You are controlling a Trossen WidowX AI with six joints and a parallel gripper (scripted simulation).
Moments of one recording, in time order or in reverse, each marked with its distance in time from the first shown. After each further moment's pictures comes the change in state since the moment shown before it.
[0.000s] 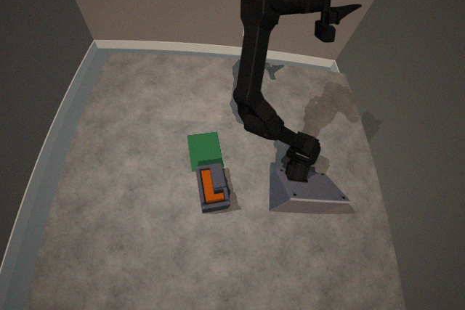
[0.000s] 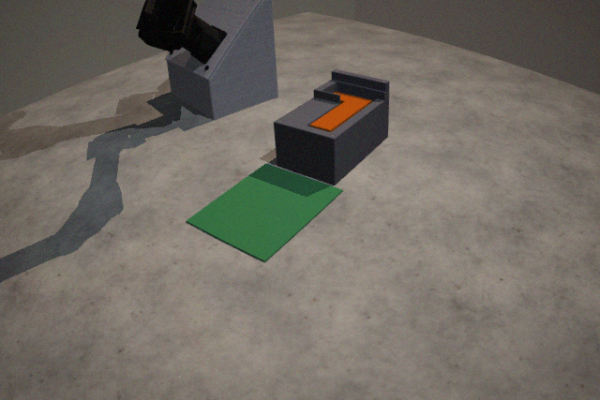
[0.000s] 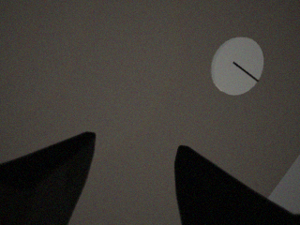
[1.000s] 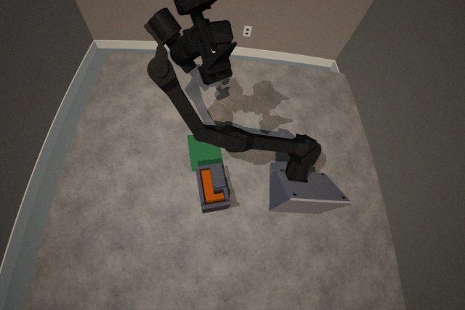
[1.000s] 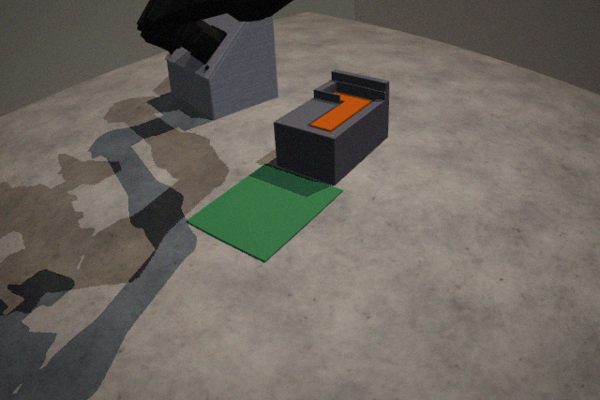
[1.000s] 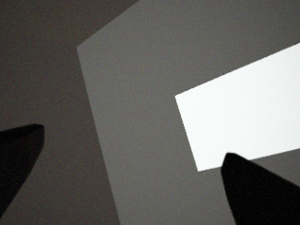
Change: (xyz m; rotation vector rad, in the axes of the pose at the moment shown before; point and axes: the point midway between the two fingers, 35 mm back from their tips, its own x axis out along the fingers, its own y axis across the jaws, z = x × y) arm -0.288 0.012 -0.086 -0.335 0.888 -0.346
